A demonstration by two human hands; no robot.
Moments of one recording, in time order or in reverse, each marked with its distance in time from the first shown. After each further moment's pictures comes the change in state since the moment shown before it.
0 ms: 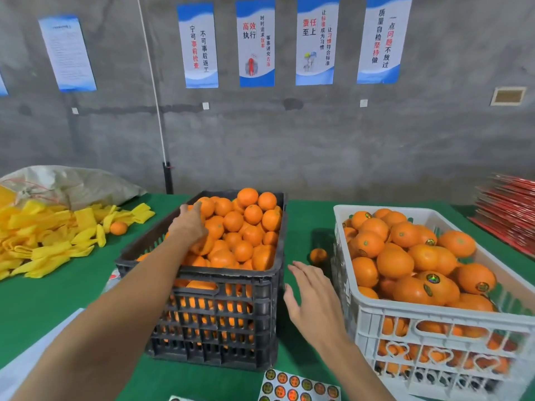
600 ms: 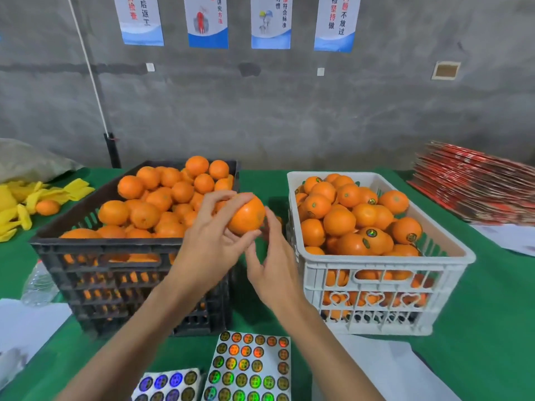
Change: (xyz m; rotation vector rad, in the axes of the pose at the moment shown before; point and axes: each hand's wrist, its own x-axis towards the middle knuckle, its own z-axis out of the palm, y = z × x) left_hand -0.212 0.106 0.015 -0.634 0.367 0.796; right_hand -0.008 -0.013 -0.040 0.494 0.035 0.250
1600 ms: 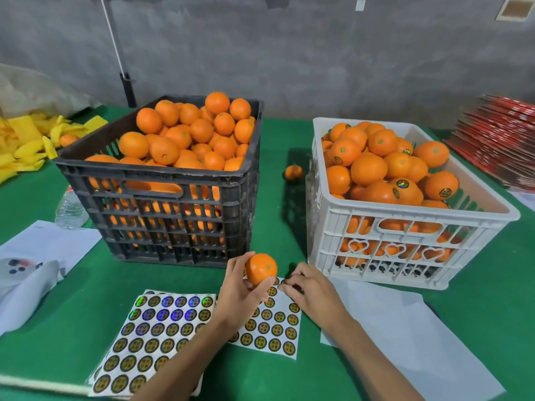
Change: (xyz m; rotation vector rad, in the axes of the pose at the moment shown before) left_hand -0.213 -0.041 0.102 -0.461 -0.256 -0.782; right_hand -0.126 0.133 -0.006 -0.407 -0.554 -0.006
